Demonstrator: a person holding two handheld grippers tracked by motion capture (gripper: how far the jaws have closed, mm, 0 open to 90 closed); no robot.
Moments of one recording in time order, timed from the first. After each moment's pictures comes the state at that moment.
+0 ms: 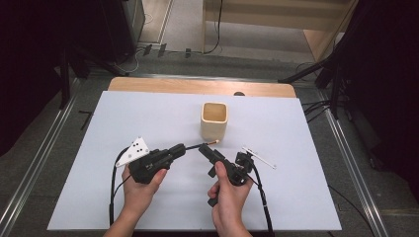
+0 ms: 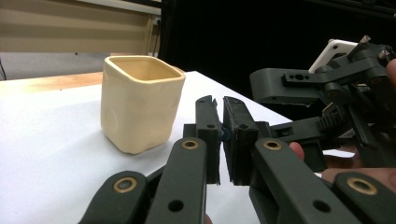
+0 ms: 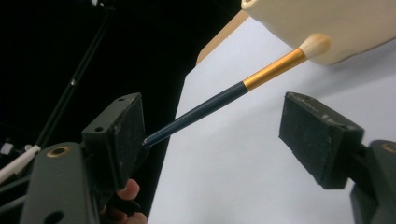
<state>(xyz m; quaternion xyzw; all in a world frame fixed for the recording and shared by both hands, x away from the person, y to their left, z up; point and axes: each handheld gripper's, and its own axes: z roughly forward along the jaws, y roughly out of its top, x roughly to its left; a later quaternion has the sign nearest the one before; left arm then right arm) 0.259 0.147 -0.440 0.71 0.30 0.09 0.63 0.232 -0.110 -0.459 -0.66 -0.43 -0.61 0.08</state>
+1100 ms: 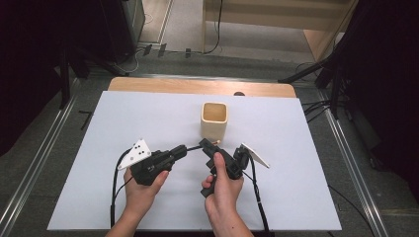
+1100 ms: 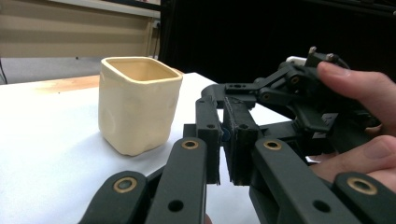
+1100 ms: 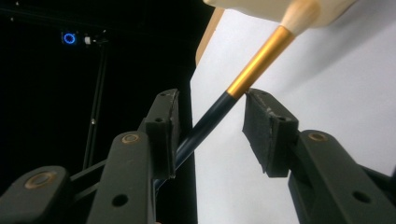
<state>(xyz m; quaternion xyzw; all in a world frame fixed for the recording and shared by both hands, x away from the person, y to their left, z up) 0.256 0.143 -0.443 0.71 0.29 0.10 0.63 0.252 -0.106 -0.470 -0.72 -0.32 -0.58 0.19</state>
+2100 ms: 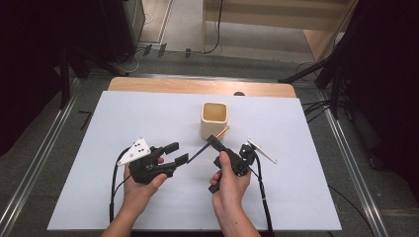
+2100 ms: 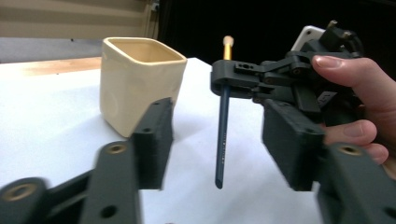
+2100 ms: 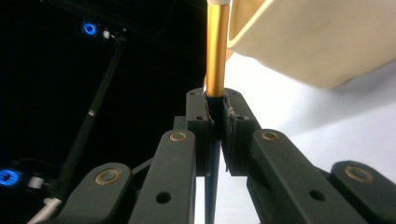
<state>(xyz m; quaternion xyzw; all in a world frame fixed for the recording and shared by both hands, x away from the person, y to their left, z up) 0.262 0.151 -0.445 0.73 0.30 0.08 0.61 0.258 -0.123 -0.470 -0.67 -0.39 -0.63 0.09</state>
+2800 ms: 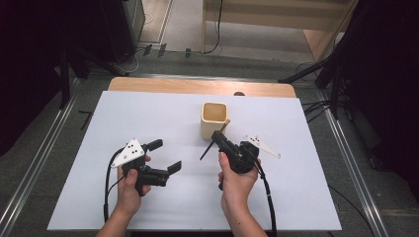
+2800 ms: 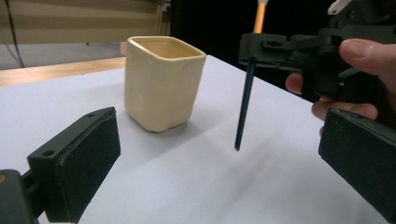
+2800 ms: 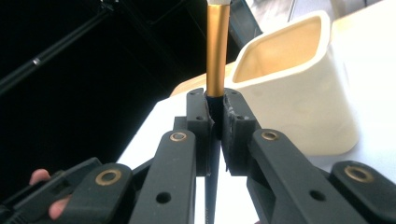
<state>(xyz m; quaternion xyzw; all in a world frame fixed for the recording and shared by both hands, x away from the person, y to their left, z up) 0.263 0.168 -0.450 0.73 0.30 0.12 0.60 0.257 -0.127 -0.451 -0.58 -0.52 -0.61 -0.11</state>
